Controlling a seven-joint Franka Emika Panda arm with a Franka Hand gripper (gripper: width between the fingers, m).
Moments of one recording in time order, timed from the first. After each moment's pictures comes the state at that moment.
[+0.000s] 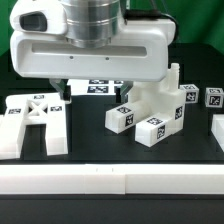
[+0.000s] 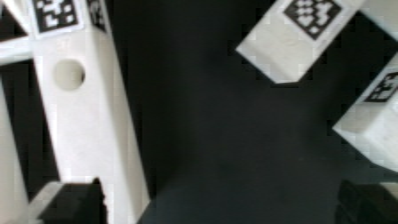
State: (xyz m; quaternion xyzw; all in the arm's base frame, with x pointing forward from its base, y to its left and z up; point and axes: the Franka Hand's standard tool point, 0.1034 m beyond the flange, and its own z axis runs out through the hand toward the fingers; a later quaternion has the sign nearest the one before) arm 0.595 -0.073 0.074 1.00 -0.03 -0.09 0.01
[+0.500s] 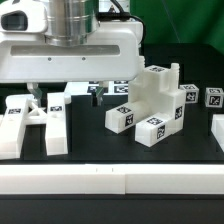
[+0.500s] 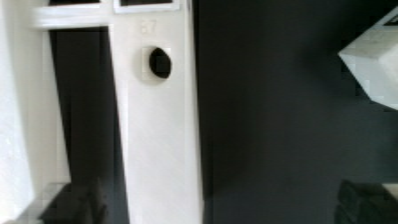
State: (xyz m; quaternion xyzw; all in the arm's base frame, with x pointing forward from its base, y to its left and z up) arm 0.578 -0.096 0.062 1.00 0.03 -0.06 0.02
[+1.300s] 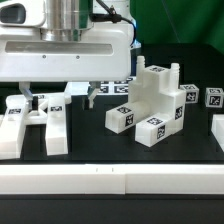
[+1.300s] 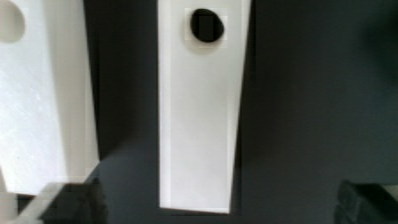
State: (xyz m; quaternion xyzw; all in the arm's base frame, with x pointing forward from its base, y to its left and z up) arm 0.581 -0.111 0.058 1.00 0.08 0.03 0.04
